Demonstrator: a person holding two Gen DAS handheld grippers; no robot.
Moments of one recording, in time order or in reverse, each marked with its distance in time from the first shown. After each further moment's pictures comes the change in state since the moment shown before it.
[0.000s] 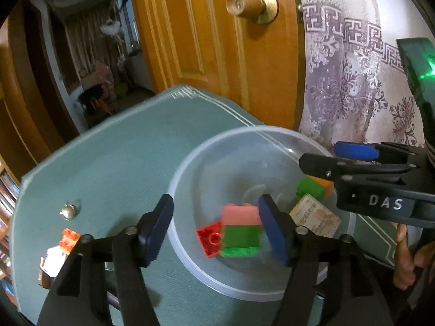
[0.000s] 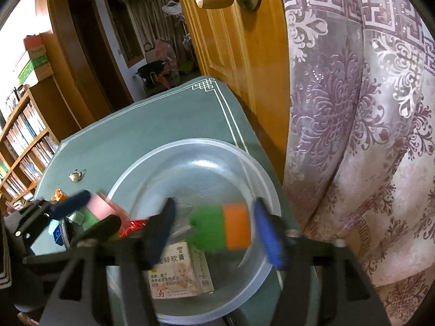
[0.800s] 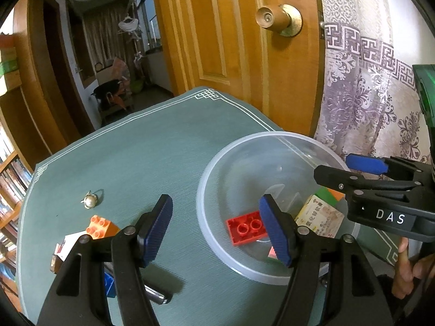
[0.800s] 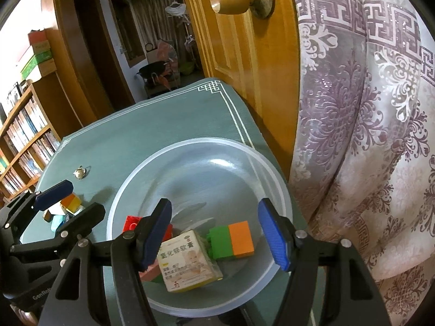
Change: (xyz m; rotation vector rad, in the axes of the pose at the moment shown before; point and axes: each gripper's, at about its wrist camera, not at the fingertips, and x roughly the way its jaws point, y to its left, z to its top) left arm -0.021 0.026 -0.007 -0.075 0.002 0.058; right arm -0.015 0.018 -0.009 -0.023 -0.005 0.001
